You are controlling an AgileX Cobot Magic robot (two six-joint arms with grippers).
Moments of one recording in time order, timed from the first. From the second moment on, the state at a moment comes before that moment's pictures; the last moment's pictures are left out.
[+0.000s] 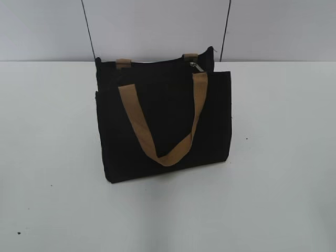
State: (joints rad) left arm -0.43 0.00 -0.53 0.16 1.07 -0.19; right arm 0.28 0.04 -0.48 -0.06 1.11 0.04
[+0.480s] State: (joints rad) left arm -0.11 -0.01 -0.53 0.16 1.07 -0.19; right arm 0.04 -0.01 -0.48 -0.06 1.11 0.04
